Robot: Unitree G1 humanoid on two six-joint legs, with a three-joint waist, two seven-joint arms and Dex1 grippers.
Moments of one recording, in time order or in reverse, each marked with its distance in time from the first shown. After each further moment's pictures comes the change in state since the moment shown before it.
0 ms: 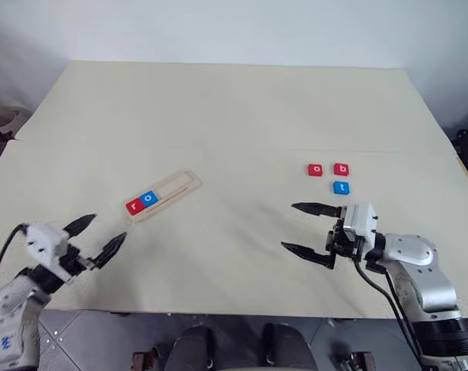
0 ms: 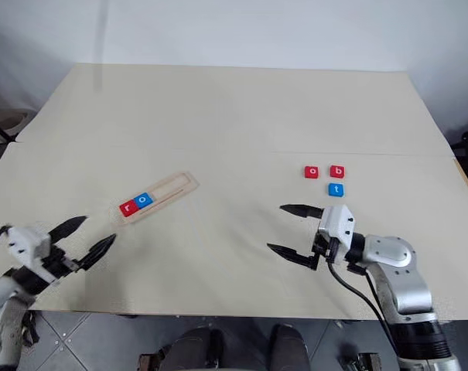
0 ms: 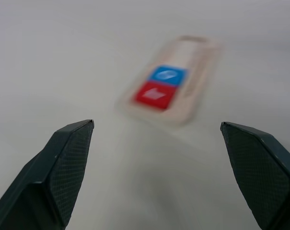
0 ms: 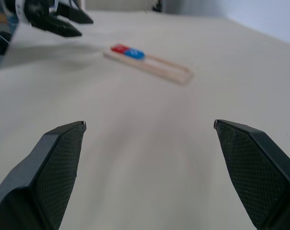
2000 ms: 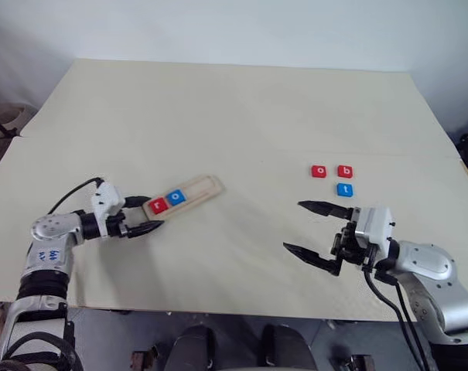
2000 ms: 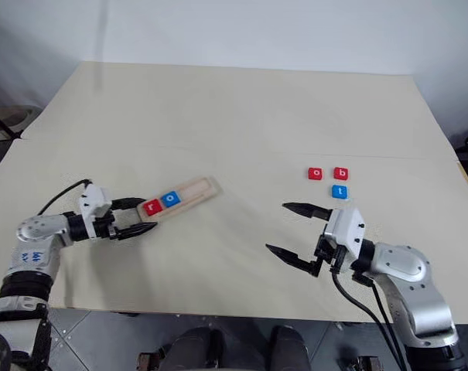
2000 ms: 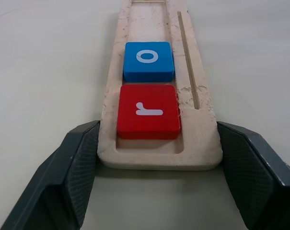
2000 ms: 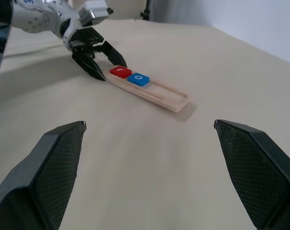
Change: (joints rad) left arm -0.709 0.132 -0.491 0.630 0.216 -0.153 -0.473; right arm 0.185 -0.083 -0.110 -0.221 0.056 0.079 -0.126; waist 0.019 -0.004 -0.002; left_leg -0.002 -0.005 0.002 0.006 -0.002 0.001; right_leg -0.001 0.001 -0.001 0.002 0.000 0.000
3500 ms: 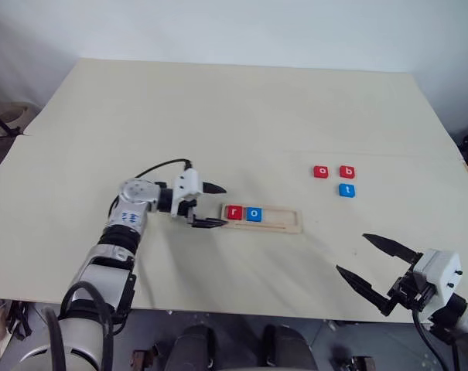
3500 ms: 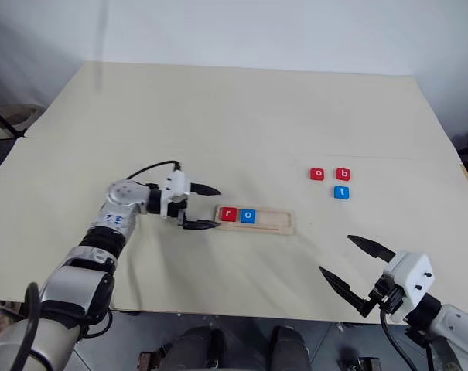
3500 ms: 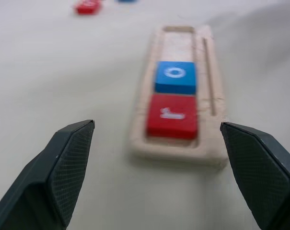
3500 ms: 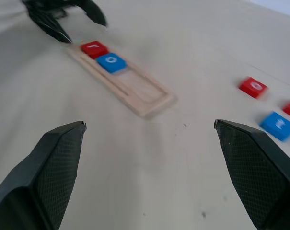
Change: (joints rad) left arm -0.330 -0.223 -0.111 0.297 0.100 -0.197 -0.118; right arm 0.482 0.115 -0.311 -0.115 -0.004 -0.045 -0.147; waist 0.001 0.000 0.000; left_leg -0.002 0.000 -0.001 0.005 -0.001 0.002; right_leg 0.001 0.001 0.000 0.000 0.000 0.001
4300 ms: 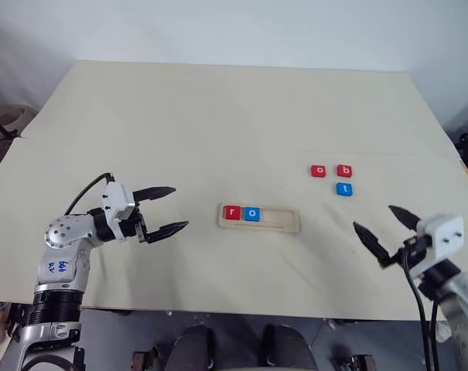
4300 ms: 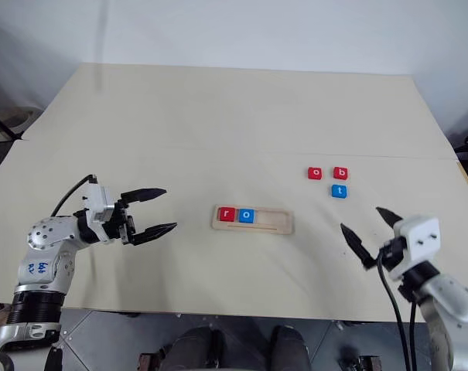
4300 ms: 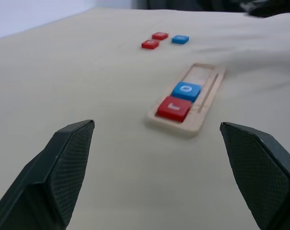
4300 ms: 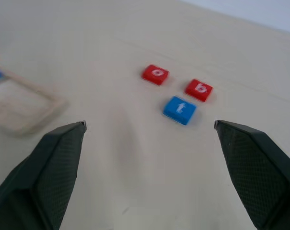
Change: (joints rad) left arm 0.527 0.145 0.206 -0.798 -0.276 0.373 0.165; right arm -0.401 -0.061 0.037 0.171 -0.054 0.280 -0.270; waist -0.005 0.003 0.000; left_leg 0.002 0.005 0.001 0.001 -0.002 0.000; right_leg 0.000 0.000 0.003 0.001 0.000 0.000
